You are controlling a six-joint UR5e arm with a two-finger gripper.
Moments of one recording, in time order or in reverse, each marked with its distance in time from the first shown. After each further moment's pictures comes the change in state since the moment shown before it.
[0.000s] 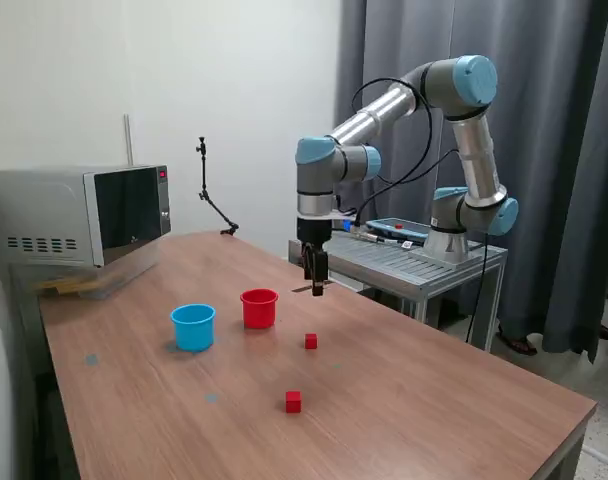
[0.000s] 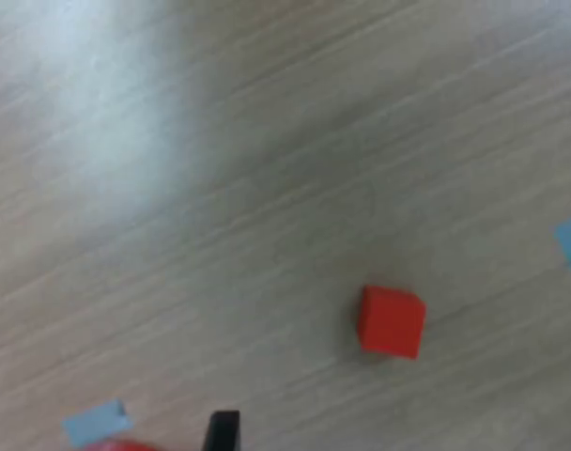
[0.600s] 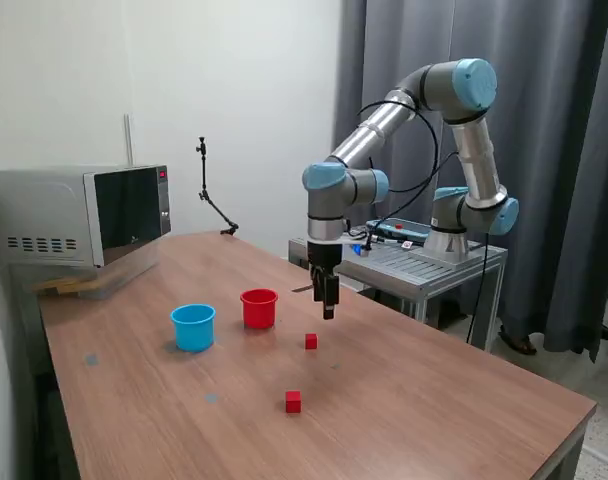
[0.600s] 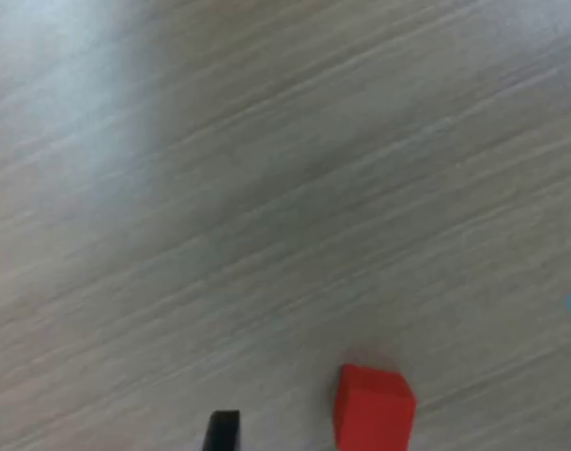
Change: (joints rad) arm 0.025 0.044 0.081 -0.131 0.016 0.026
